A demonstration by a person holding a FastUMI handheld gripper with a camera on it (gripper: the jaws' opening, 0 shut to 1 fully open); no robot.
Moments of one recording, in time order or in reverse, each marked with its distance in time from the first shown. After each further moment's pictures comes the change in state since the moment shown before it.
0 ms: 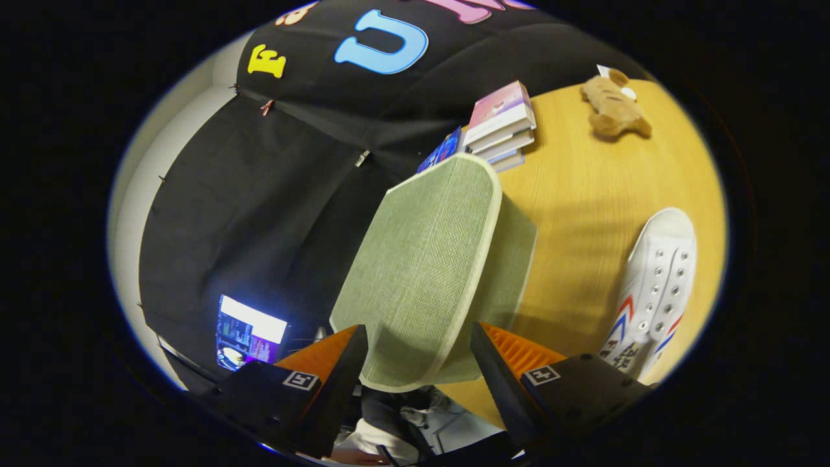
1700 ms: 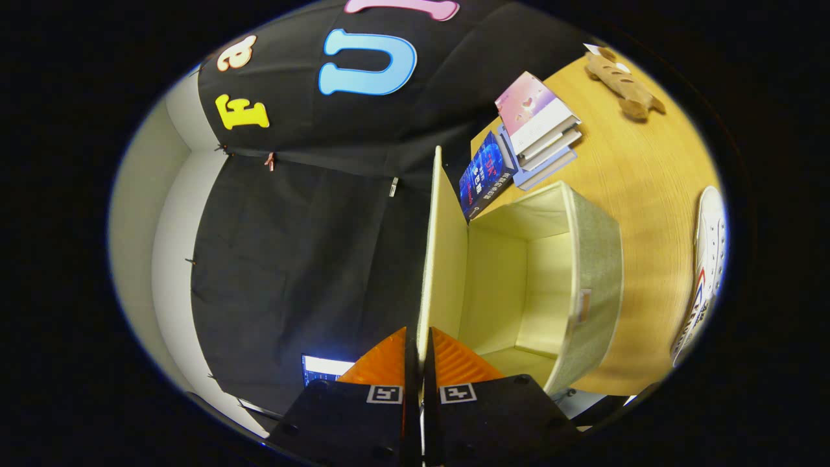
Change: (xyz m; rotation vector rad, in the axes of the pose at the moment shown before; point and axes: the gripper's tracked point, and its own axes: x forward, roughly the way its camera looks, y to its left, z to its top) arm 0.014 0.152 0.100 0.241 -0.082 0.122
